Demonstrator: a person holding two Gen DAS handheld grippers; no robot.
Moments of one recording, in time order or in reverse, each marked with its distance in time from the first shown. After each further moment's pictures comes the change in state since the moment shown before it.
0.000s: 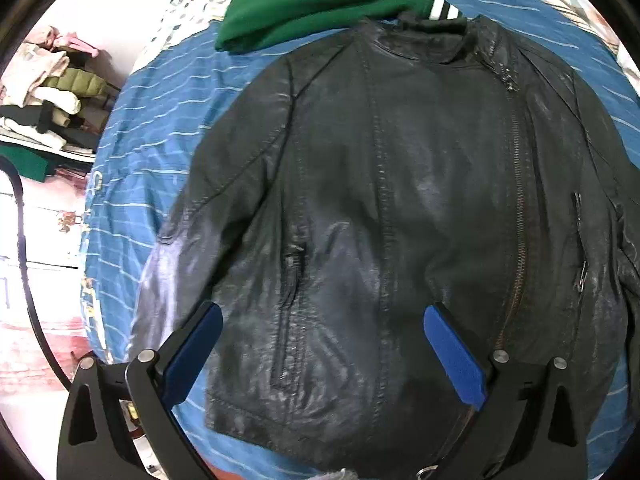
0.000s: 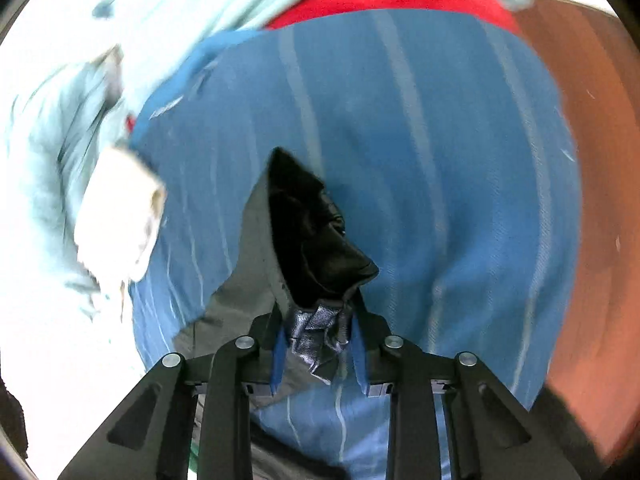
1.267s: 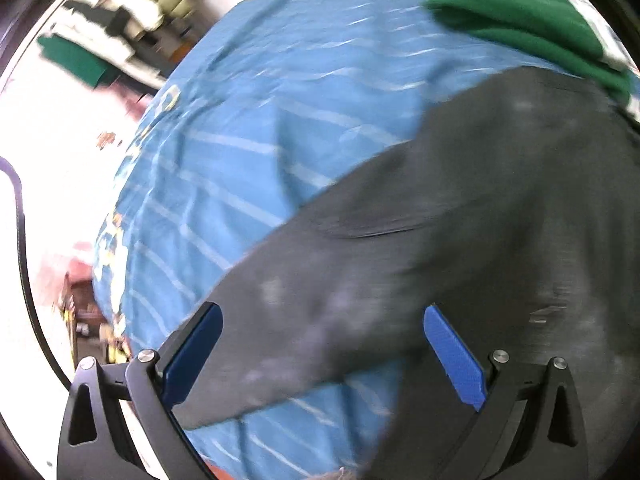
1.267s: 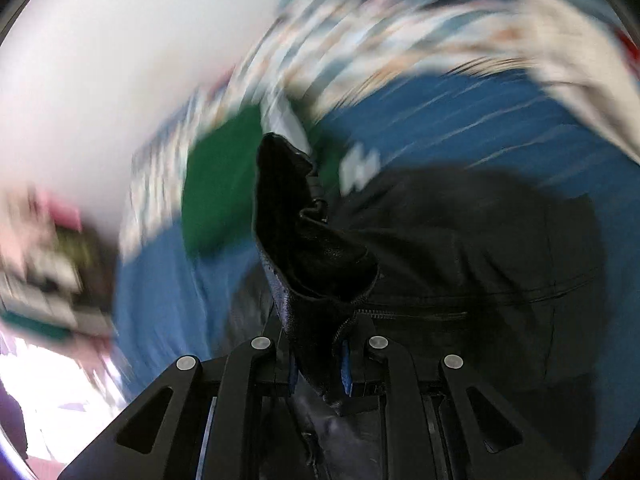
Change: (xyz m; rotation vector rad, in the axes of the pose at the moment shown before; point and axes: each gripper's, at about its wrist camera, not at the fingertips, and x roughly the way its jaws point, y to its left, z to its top) left arm 0.090 0.206 -0.017 -0.346 0.037 0.109; right arm 0.142 0.376 -0.466 -1.264 0.322 0.117
